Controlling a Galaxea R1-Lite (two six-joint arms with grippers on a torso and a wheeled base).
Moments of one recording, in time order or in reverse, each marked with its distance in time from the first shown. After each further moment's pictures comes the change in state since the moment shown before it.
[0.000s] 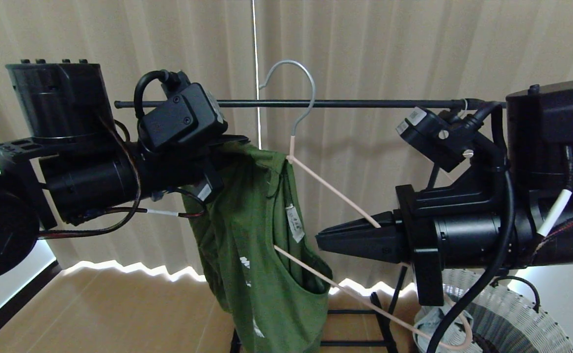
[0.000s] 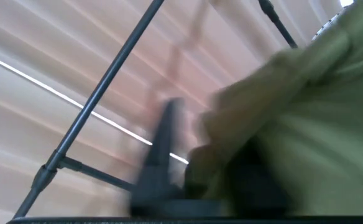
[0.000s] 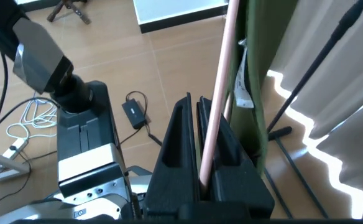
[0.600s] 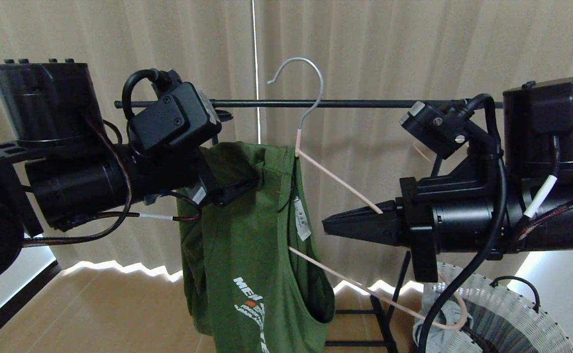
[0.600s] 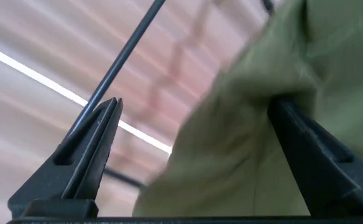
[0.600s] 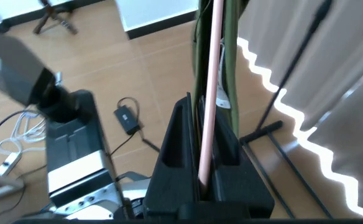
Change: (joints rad) left arm -0.001 -0.028 0.024 0.000 0.002 0.000; right arm -0.055 0.016 -0.017 -0.004 0.000 0.028
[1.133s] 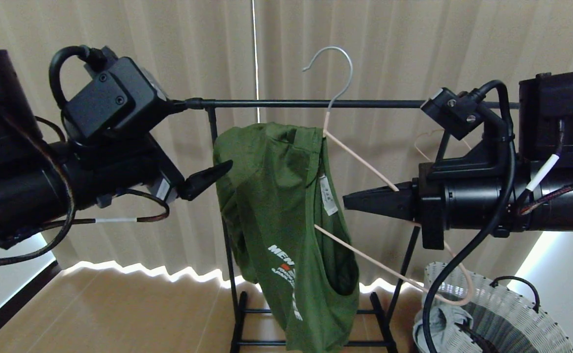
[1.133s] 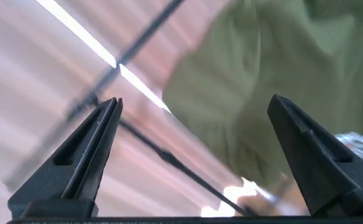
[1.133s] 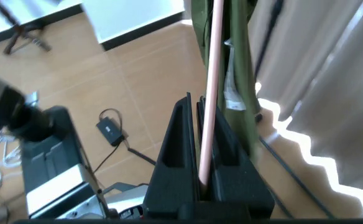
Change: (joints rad) left arm 0.024 -0.127 0.076 -0.001 0.145 -0.068; right arm -0.107 -0.005 -0.012 -0.002 -0.010 0.008
